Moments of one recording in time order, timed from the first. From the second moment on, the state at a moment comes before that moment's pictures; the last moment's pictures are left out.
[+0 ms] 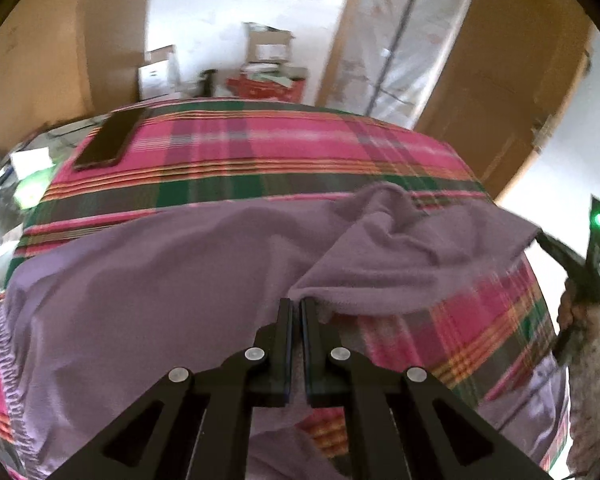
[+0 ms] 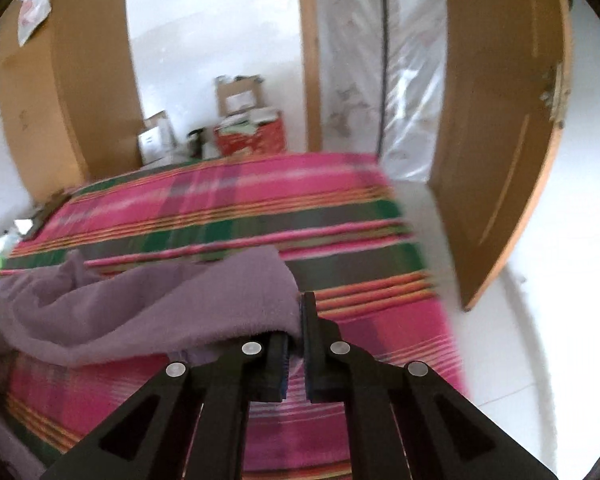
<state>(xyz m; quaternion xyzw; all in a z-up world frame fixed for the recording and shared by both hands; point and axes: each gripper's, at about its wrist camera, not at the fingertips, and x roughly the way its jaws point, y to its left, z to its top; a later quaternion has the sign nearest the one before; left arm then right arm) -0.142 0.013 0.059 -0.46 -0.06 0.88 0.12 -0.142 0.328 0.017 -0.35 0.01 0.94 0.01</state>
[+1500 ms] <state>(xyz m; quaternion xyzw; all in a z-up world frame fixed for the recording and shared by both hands) -0.134 0.098 0.015 -0.54 0.03 0.81 0.24 -0.123 0.445 -0.014 -0.41 0.14 0.90 0.06</state>
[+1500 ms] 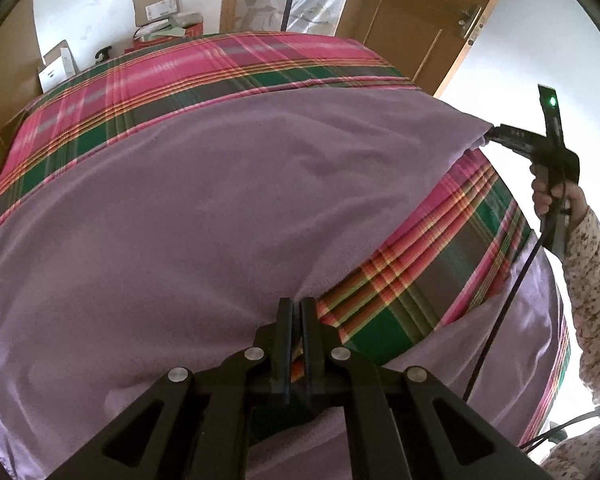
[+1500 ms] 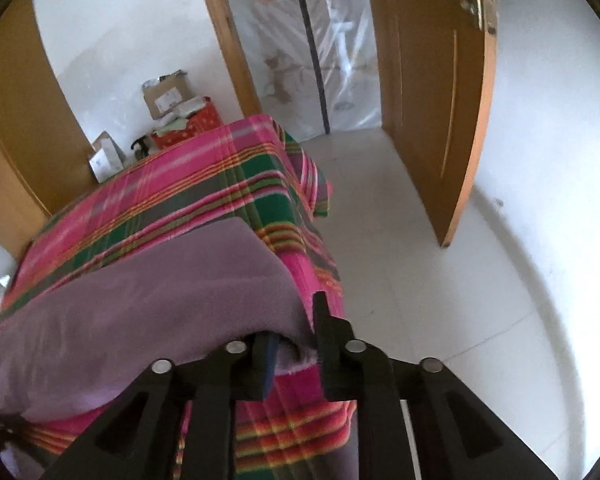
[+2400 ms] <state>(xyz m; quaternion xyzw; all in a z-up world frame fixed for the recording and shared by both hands) -0.140 0.103 0.010 -0.55 0.02 0.81 0.23 -0.136 0.394 0.003 -0.36 -0.11 0.92 0.14</state>
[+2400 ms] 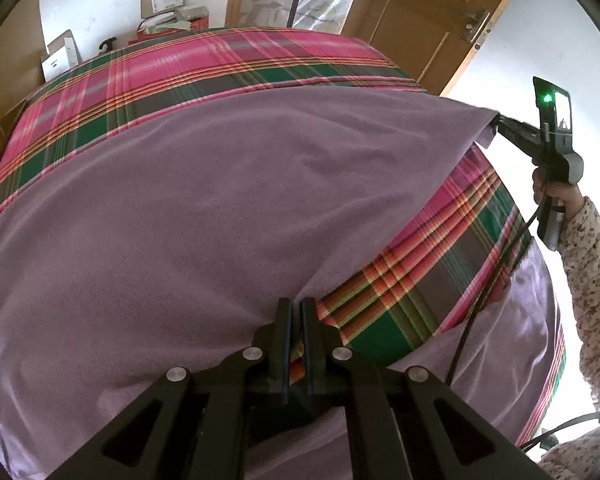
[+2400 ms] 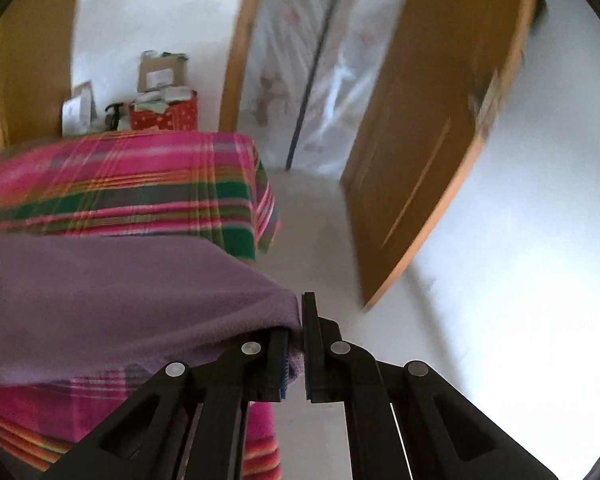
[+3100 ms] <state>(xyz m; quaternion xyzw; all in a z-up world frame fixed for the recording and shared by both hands) -0.139 0.107 0.009 -0.55 0.01 0.81 0.22 -0.116 0.369 -0.029 -0.29 -0.40 0.85 0.18</state>
